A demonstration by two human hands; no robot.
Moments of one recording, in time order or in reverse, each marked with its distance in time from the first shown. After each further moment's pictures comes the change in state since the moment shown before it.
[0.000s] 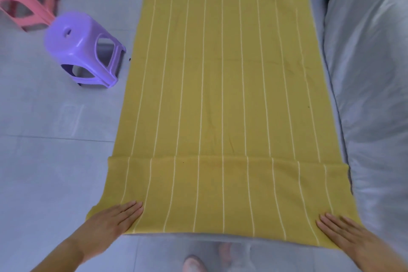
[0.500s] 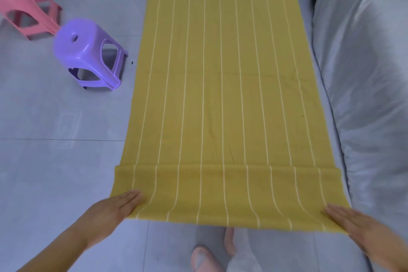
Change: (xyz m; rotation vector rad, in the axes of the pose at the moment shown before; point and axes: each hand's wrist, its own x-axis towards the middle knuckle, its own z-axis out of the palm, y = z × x) left_hand -0.039 0.010 -0.043 -0.145 -0.110 -0.169; right_hand -0.040 -0.054 -0.034 0.113 -0.003 0.178
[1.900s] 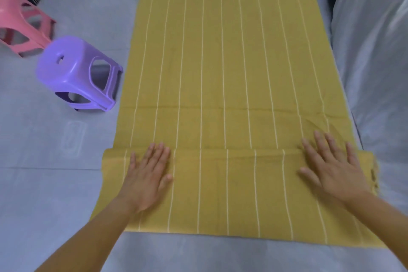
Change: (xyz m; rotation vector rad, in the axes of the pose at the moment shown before) left_hand 0.255 -0.055 -0.067 0.022 0.155 -0.323; right_hand 0.274 0.084 -0.086 0.025 0.050 0.473
